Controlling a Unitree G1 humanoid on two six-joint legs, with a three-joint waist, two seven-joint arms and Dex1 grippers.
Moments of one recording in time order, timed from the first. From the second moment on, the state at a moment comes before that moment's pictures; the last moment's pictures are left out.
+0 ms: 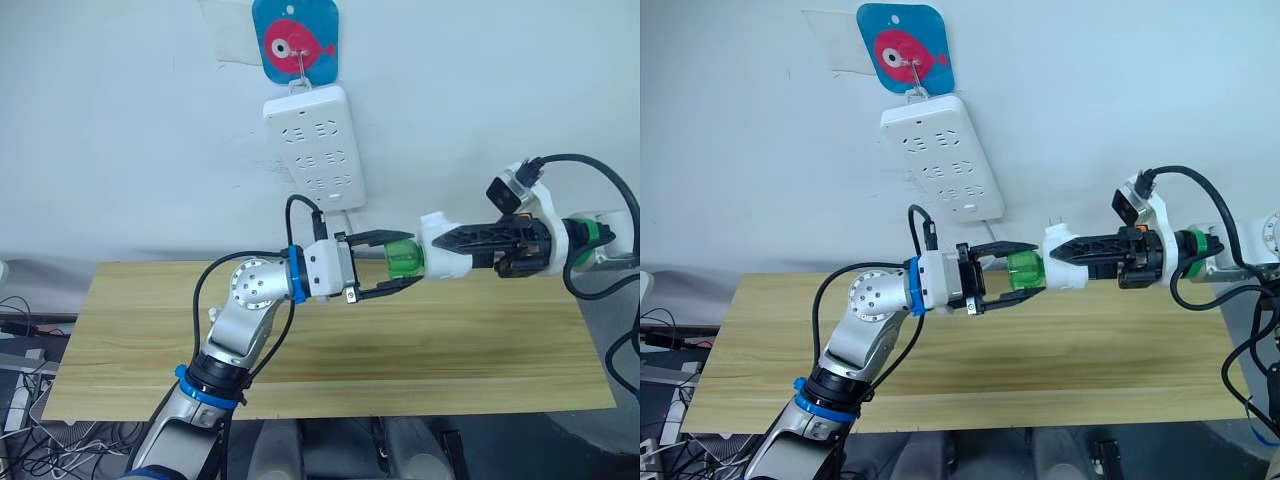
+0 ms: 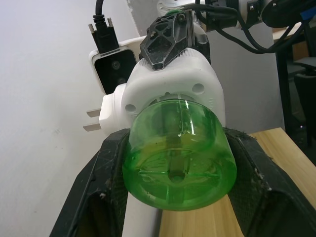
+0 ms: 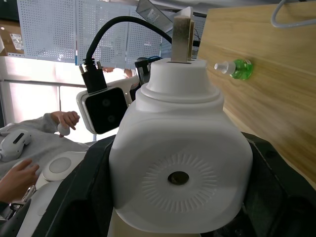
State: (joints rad) left arm -0.49 0.29 -0.28 -0.10 -0.23 -0.20 -0.97; right arm -0.85 -1.01 0.17 0.36 1.95 1.56 0.41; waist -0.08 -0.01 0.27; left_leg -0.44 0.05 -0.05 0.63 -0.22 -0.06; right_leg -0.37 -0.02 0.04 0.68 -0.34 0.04
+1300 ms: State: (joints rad) left arm -0.47 0.60 -0.23 -0.25 -0.32 -0.18 -0.98; right arm -0.82 -1.05 0.03 0.46 1.78 1.60 0.46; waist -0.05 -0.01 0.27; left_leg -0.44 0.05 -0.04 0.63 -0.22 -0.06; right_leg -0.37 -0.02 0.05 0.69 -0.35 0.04
